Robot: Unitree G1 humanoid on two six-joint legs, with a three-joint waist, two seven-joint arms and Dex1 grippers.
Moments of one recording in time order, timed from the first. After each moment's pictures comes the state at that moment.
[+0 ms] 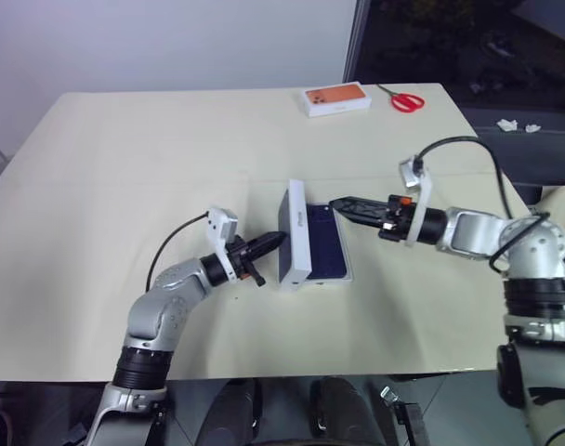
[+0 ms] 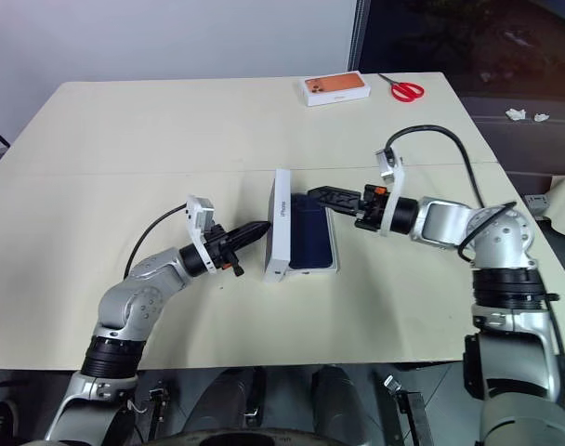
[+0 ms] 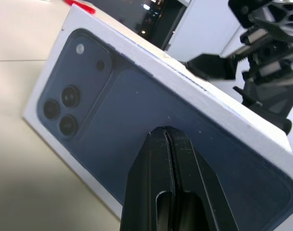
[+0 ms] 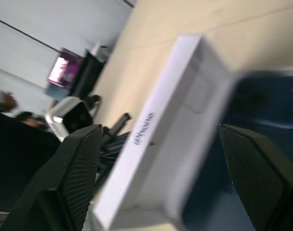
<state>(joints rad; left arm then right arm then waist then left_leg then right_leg) -0.31 0.23 -0.03 -0.03 -0.55 0.49 -0.76 -0.65 -0.71 -0.11 0.17 1.26 1.19 0.47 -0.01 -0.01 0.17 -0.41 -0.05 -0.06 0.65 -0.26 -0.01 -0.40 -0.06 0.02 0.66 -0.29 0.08</state>
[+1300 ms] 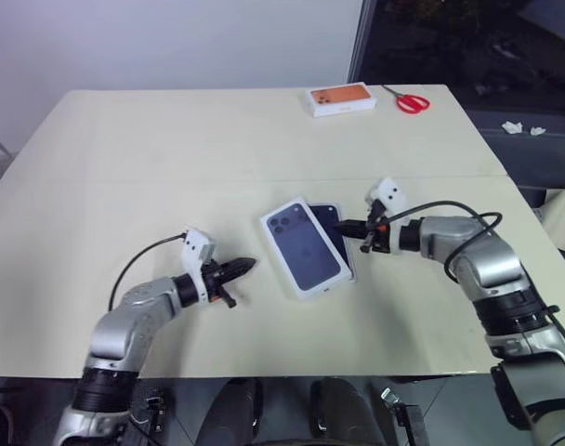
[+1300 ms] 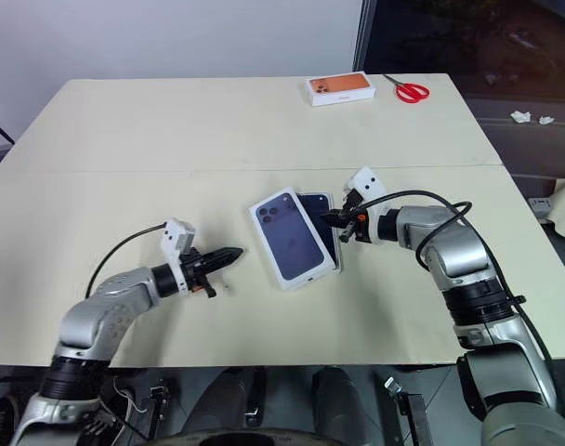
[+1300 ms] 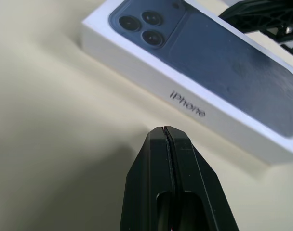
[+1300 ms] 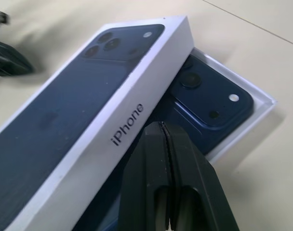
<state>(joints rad) -0.20 0.37 -0.02 -0.08 -0.50 0.56 -0.75 -0.58 -0.64 0.15 0.07 0.41 0.67 0.86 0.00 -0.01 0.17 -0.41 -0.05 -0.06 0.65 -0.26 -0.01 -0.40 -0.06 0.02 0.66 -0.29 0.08</state>
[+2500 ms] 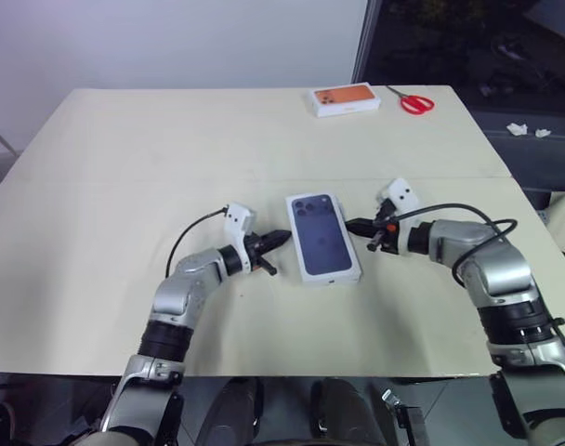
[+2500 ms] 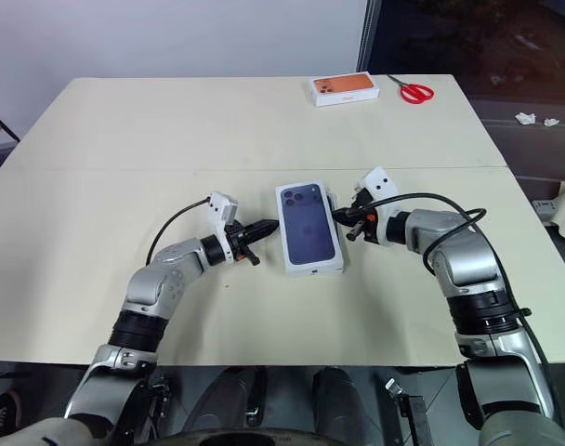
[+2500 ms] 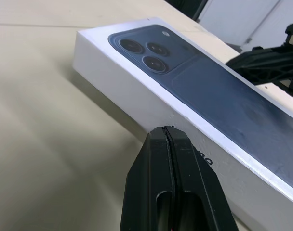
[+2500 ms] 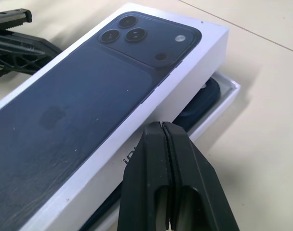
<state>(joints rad) -0.45 0.16 -0.07 0.20 -0.40 0.45 -0.73 -0.52 -0.63 0.05 0.01 0.34 0.72 0.82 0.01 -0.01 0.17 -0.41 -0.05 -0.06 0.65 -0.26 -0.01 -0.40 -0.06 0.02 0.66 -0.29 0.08</state>
